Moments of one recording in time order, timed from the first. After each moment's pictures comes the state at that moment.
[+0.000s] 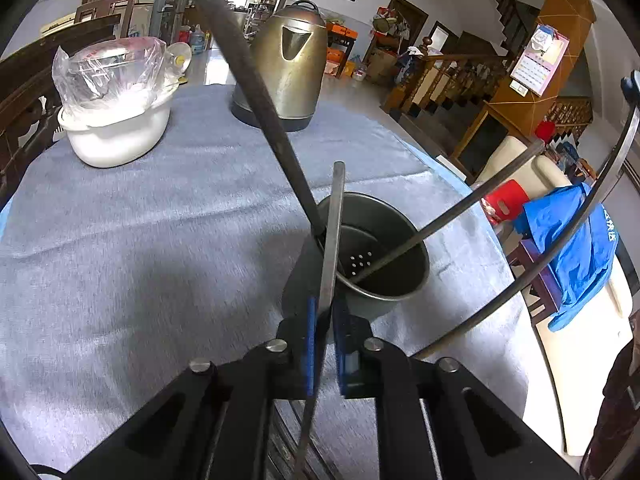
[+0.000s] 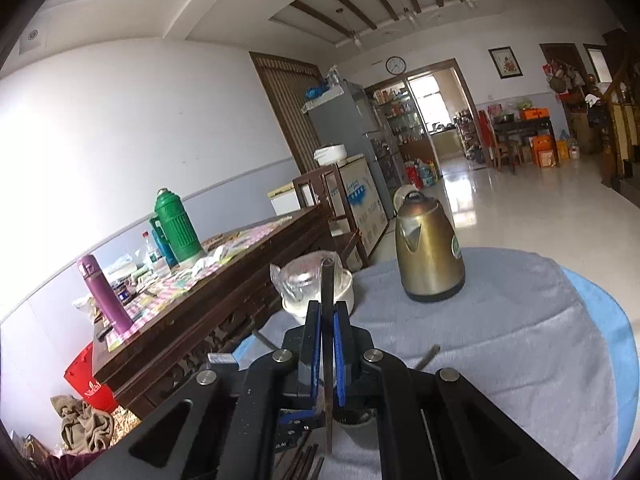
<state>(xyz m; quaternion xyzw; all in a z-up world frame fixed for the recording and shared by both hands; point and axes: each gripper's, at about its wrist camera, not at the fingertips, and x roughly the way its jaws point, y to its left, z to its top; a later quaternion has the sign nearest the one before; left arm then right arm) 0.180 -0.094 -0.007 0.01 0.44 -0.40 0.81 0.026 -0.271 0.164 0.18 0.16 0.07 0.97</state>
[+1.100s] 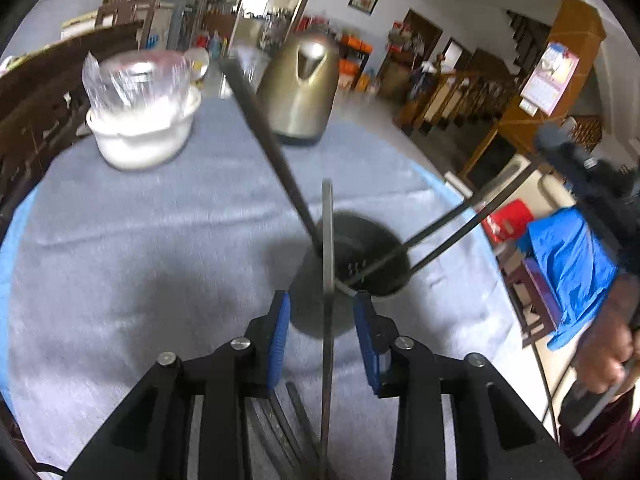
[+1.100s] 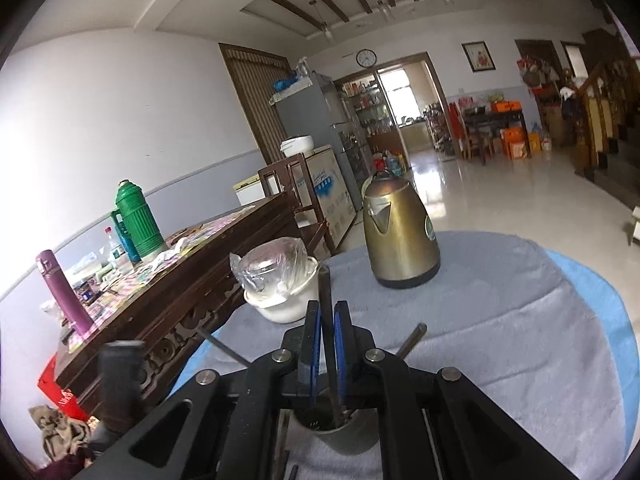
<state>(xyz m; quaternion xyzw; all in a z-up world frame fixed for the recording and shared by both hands) 0.153 -0.069 0.012 -0.01 0.44 -0.37 0.82 0.054 -0.272 0.128 0.19 0.19 0.01 0.96</state>
